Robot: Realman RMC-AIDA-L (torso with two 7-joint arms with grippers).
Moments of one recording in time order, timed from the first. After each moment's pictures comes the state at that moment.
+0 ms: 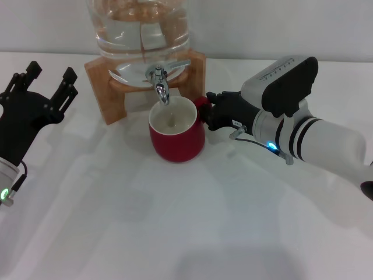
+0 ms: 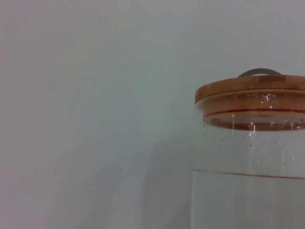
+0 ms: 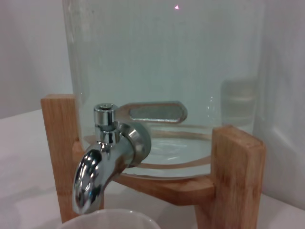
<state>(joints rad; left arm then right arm) -0.21 -2.09 1.54 0.45 -2.93 -1.17 2.67 0.85 2.03 0.61 0.53 -2.40 -0.35 0.29</state>
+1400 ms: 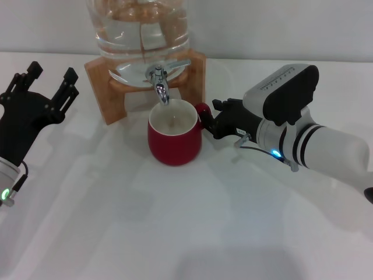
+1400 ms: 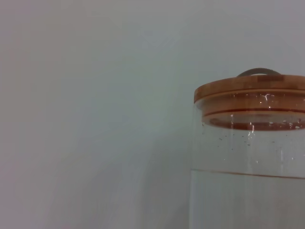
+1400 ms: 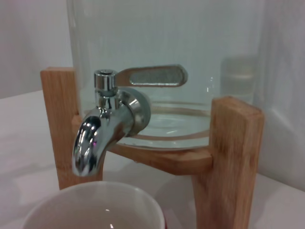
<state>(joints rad) -0.21 -2.09 1.54 0.45 -2.93 -1.17 2.67 0.84 2.03 0.60 0.53 -2.41 -0.33 0.29</state>
